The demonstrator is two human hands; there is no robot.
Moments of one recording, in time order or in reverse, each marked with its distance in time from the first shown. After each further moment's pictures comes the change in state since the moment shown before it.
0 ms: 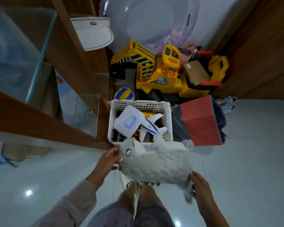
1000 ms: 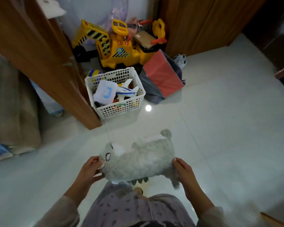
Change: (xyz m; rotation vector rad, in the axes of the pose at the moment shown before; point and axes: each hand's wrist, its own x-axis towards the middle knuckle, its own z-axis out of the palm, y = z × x) left_hand -0.254 -0.291 -0.064 0.106 -0.138 0.042; right_hand -0.294 0.315 0.001 0.115 0.159 -0.030
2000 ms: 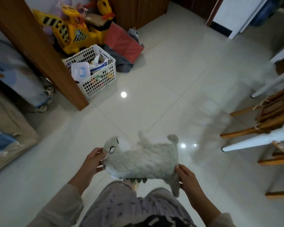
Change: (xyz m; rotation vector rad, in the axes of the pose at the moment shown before) left_hand -0.198 -0.242 -0.196 0.339 -0.346 0.100; right_hand -0.391 0.343 0.165 0.394 0.231 0.145
